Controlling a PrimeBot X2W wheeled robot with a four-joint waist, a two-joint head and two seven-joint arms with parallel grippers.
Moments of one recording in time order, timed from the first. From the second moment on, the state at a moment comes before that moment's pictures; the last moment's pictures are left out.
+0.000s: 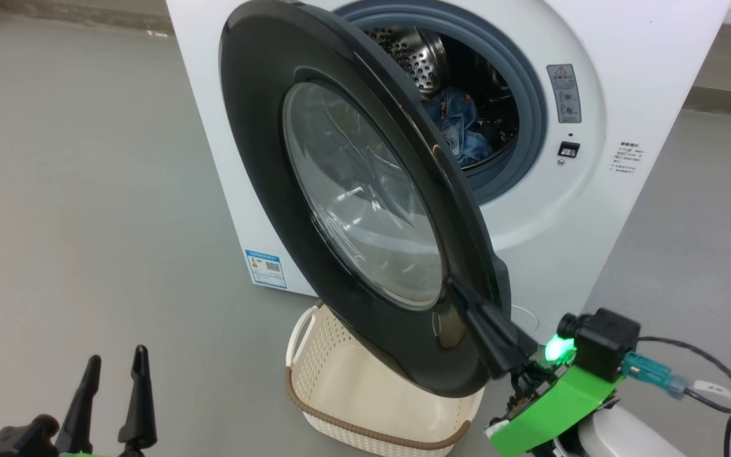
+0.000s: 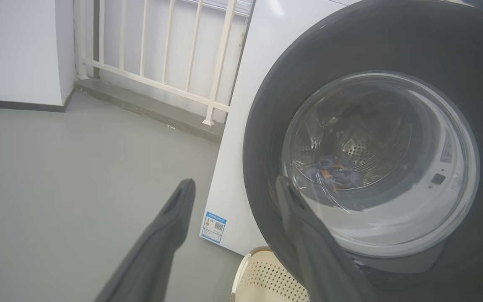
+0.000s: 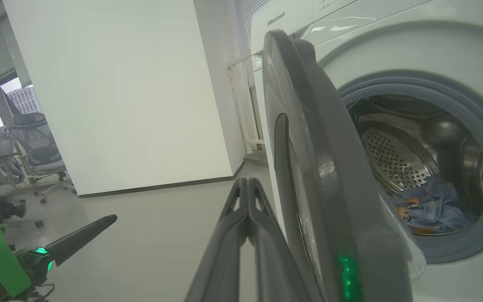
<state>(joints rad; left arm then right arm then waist) -0.01 0.21 -0.09 0.21 -0.57 -0.06 -0.22 -0.26 -0.23 0.56 0.05 0.61 0.13 -0.26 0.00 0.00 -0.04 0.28</state>
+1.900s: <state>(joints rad) -0.23 0.21 -0.16 0.24 -0.58 -0.10 -0.24 -0.88 -0.42 0.36 0.57 0.59 0.14 -0.26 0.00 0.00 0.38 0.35</state>
